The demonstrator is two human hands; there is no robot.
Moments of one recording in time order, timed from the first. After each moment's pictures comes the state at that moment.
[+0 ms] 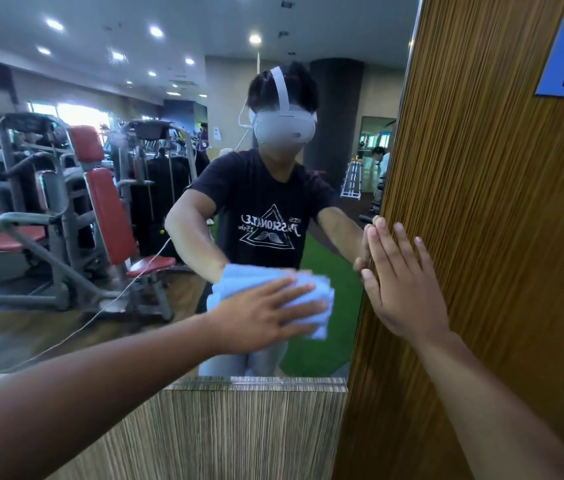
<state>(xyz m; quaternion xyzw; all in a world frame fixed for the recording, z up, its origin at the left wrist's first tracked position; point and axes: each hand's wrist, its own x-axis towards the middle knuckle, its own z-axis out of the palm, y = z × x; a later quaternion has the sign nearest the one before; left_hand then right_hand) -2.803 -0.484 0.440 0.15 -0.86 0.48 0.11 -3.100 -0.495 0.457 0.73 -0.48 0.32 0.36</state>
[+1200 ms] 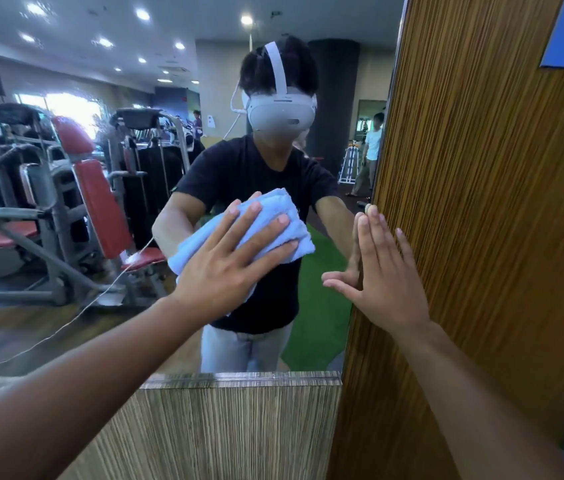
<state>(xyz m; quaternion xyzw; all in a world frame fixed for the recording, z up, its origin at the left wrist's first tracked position) -2.798 -0.481 0.482 0.29 -0.78 0.45 0.33 -3.088 -0.509 0.445 0.74 -0.48 0.32 0.33</state>
